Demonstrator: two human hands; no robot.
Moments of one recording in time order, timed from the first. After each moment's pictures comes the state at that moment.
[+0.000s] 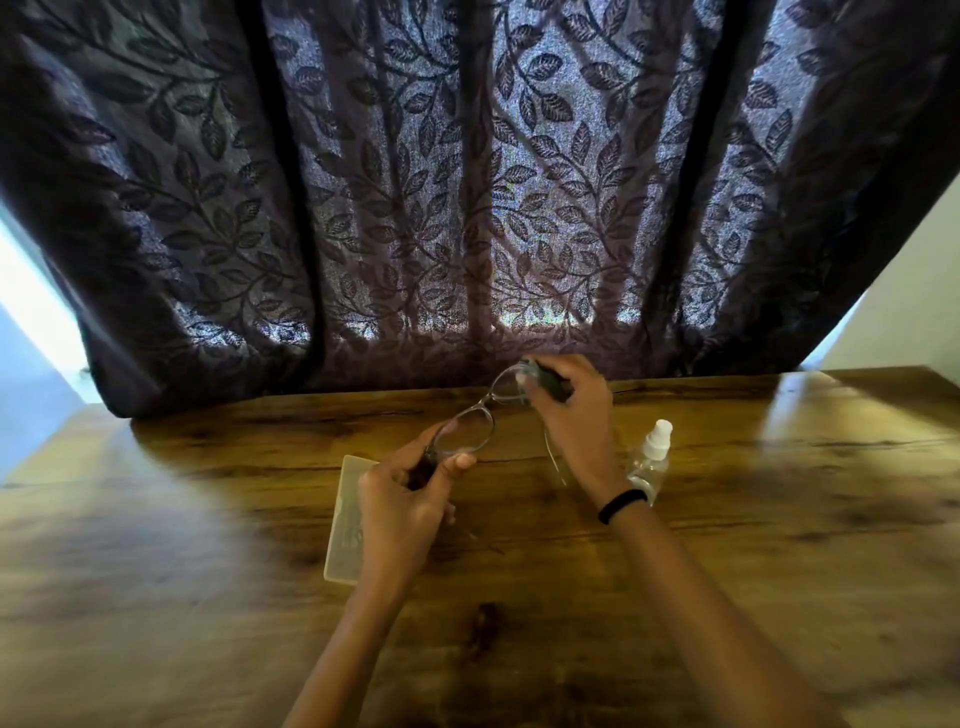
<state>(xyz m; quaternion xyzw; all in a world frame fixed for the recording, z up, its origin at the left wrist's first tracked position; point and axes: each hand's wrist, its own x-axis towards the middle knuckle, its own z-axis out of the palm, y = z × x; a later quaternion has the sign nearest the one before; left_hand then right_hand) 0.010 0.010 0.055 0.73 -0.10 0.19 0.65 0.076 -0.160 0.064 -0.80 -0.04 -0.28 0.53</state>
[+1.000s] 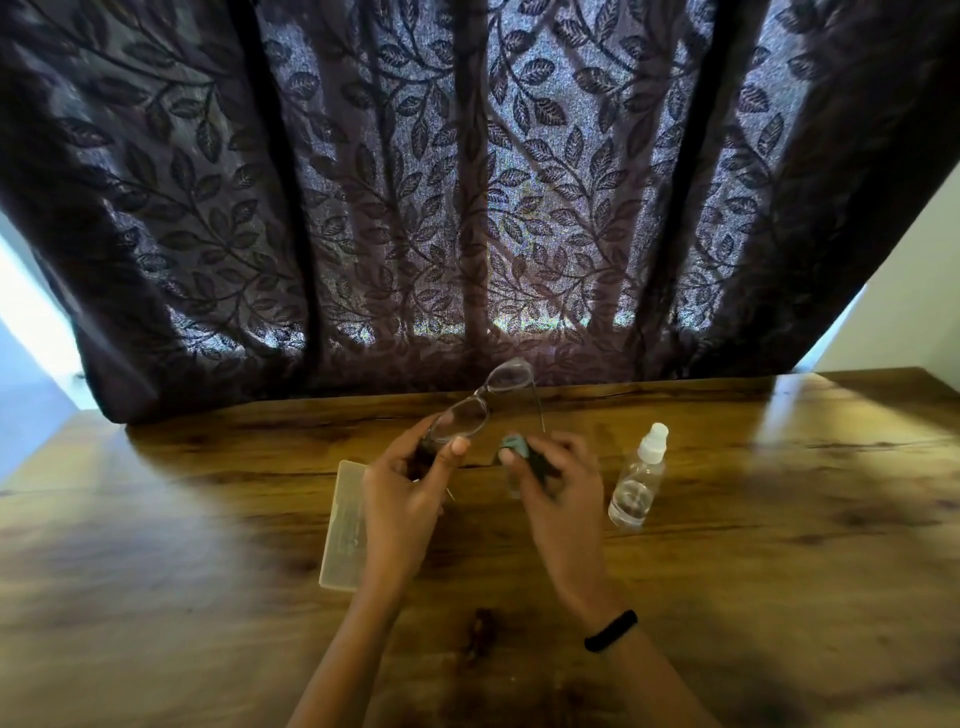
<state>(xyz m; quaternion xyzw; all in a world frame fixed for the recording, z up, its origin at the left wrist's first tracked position) 0.021 0.005 0.056 0.69 -0.12 0.18 0.69 0.004 -0.125 0.041 -0.76 0.04 -0.24 0.60</state>
